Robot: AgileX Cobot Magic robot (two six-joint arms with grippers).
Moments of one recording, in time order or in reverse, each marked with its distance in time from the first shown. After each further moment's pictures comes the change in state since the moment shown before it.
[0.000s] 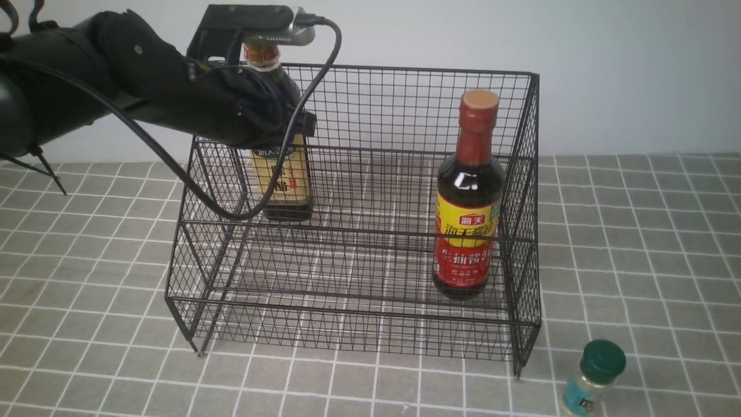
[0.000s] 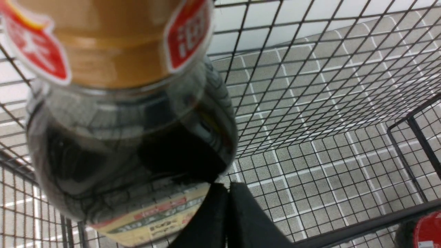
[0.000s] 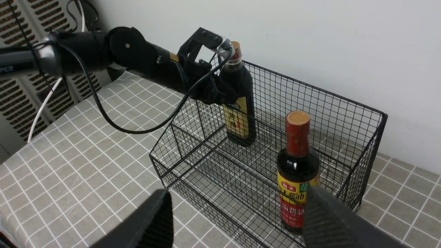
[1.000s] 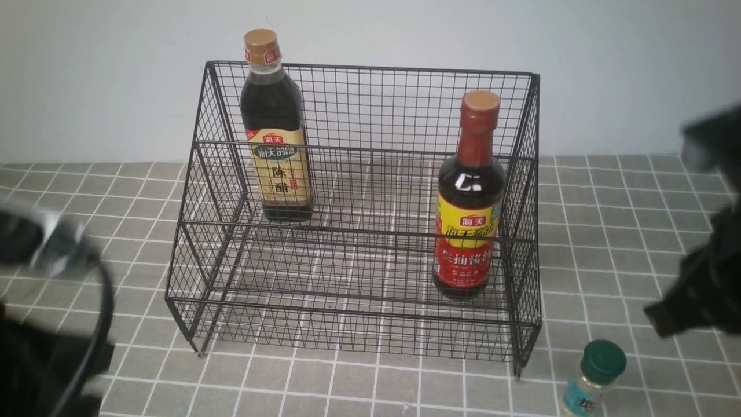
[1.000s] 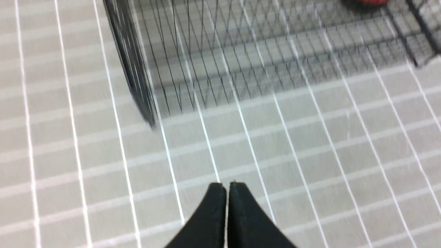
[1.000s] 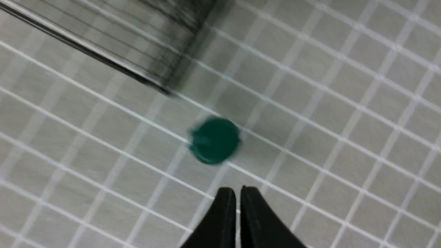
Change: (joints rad) right arm -0.012 0.381 0.455 -0.352 -0.012 0.186; left arm 0.000 -1.050 0.664 0.267 0.477 -0.268
